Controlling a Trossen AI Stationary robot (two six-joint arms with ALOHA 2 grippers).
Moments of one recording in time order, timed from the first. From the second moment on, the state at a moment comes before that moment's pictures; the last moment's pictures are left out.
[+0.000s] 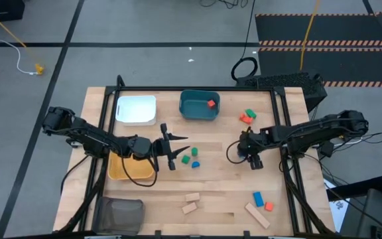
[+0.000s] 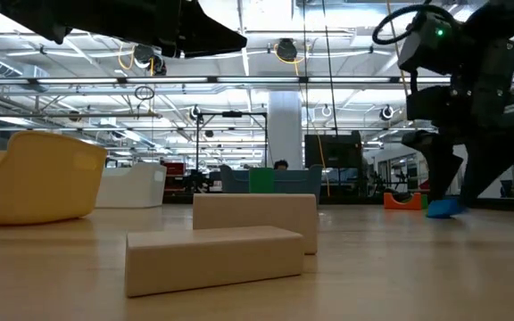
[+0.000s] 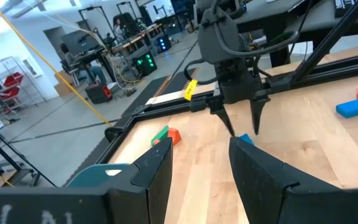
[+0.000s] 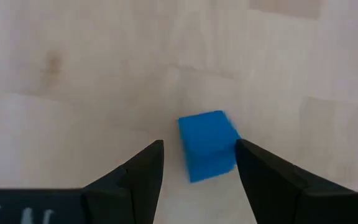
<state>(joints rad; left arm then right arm) -0.23 1.44 0.63 0.72 -0.47 0.30 0.02 1.16 0.47 -0.52 -0.01 -0.14</state>
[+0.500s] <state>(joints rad) -0.23 1.44 0.63 0.72 -0.47 0.31 0.02 1.16 0.46 -0.49 0.05 -0.16</state>
